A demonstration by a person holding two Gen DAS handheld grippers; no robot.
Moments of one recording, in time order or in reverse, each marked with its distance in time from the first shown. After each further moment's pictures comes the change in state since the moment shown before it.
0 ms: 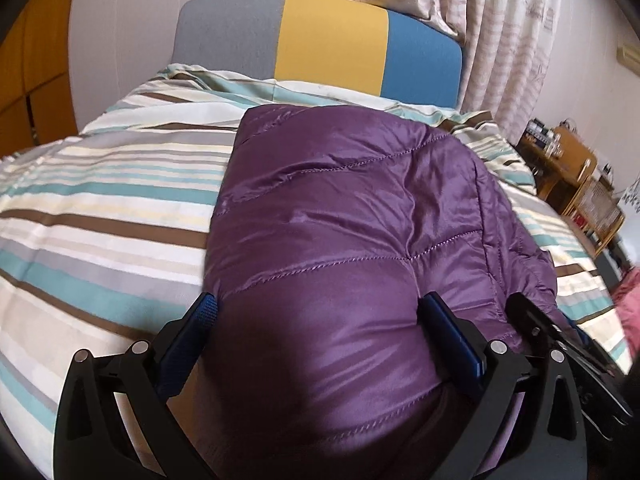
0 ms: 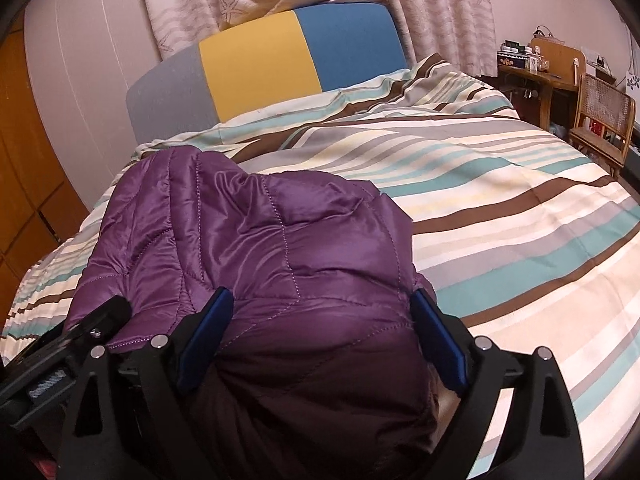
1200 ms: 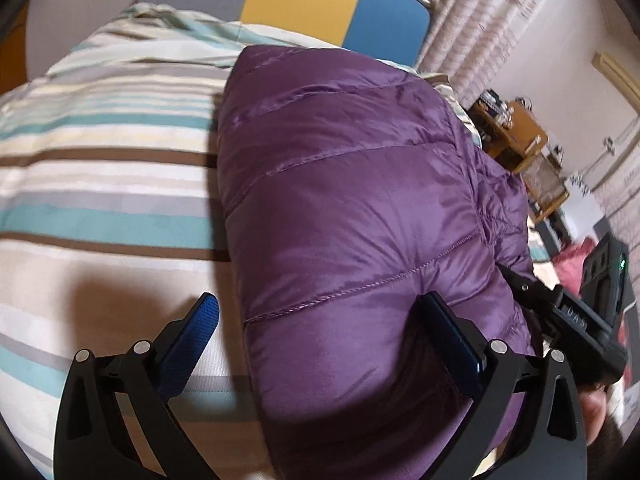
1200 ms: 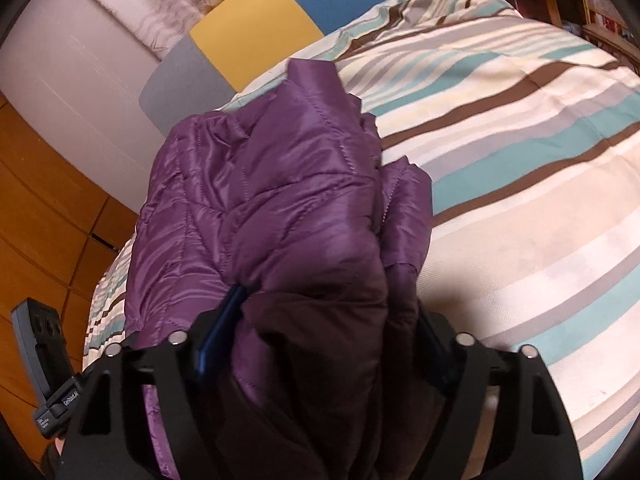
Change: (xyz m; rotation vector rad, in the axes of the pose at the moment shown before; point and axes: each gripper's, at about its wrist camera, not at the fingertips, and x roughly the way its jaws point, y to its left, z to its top) left arm -0.030 0.034 -0.022 0.023 0.210 -0.228; right arm -0.033 -0.042 -0.018 0.219 0.227 0.230
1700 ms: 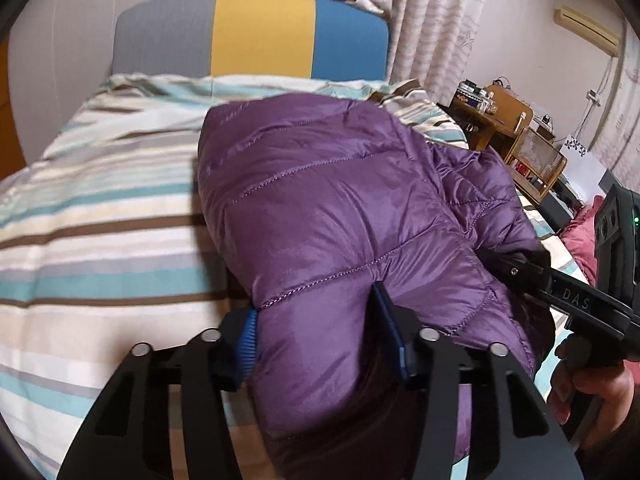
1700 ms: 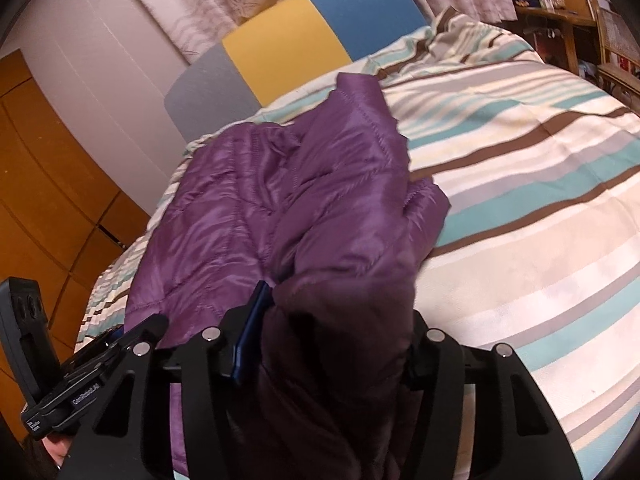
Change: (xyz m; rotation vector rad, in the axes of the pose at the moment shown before) left arm -0.026 -0.036 -0.003 0.181 -0.129 0.058; right arm -0.020 0.030 -0.009 -0.098 -0.096 0.029
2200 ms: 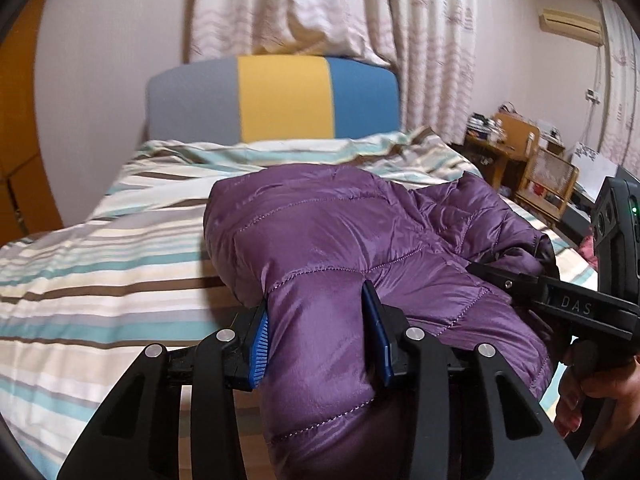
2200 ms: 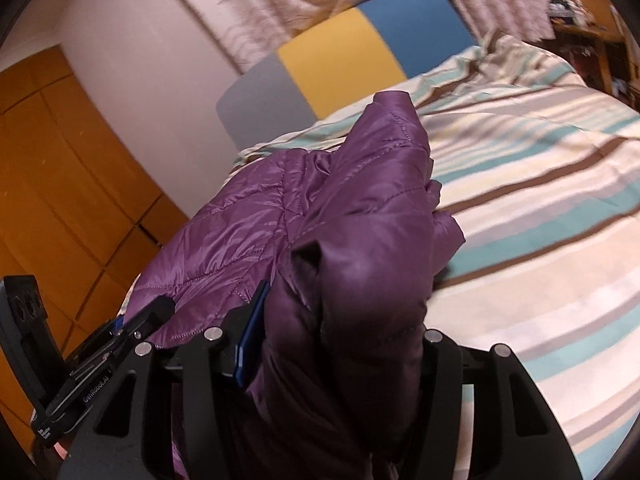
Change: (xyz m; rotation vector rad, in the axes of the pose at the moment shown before) left arm -0.068 0.029 -0.005 0.064 -0.209 0.132; right arm 0.003 0.075 -0.012 -0.073 -0.050 0.142
